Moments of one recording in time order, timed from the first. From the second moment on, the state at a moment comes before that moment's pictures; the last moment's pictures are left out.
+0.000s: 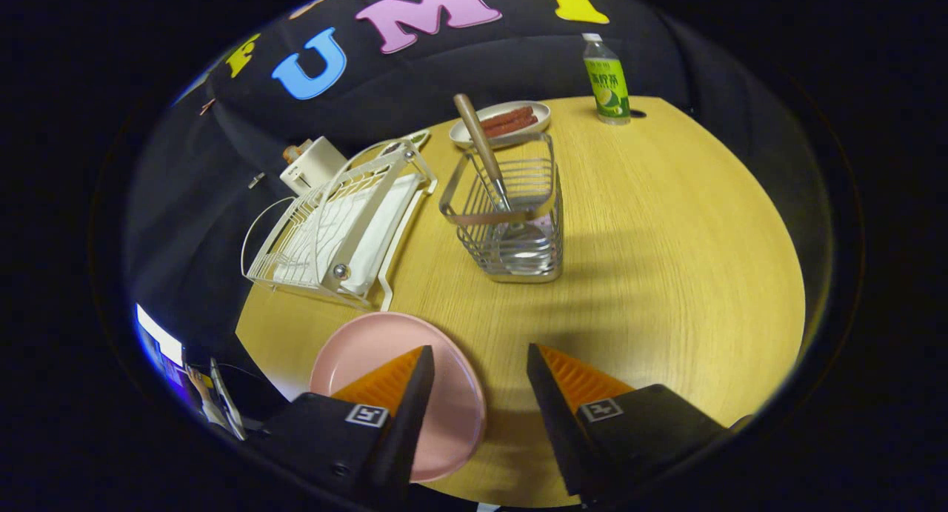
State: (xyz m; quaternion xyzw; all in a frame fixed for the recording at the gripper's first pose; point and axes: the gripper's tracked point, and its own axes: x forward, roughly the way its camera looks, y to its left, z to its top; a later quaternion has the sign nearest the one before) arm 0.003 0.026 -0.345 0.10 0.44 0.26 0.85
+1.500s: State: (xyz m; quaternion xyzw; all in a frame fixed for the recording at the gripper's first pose) arm 0.209 0.100 -0.314 -0.03 0.32 0.27 0.91
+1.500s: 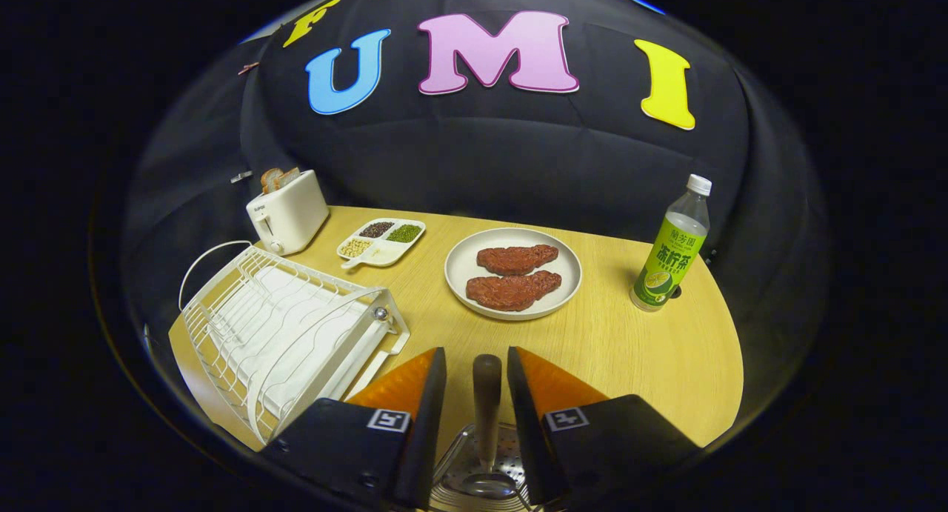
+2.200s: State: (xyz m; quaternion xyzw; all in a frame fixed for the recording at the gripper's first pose) arm 0.191 0.079 -0.262 0.00 0.30 0.26 0.92
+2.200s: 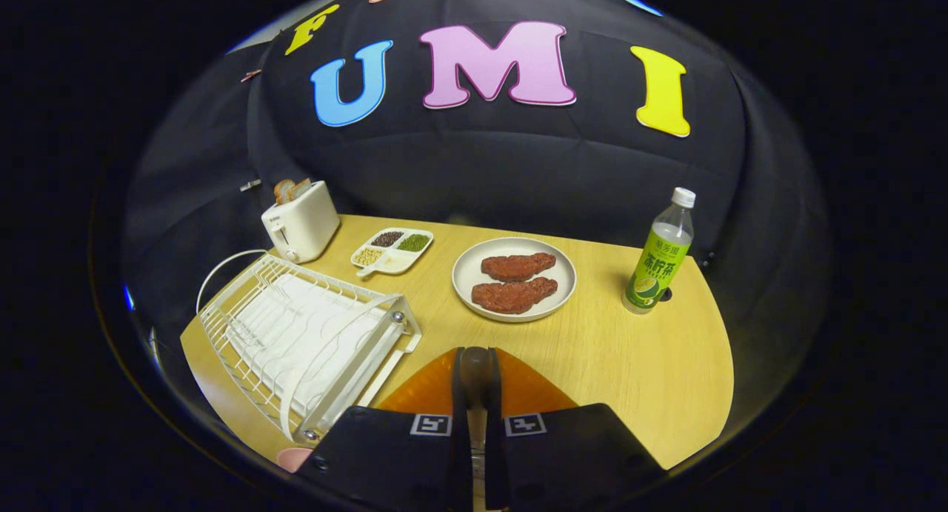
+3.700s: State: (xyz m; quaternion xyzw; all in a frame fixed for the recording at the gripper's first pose) arm -0.028 0.094 -0.283 0.16 0.44 0.10 0.88
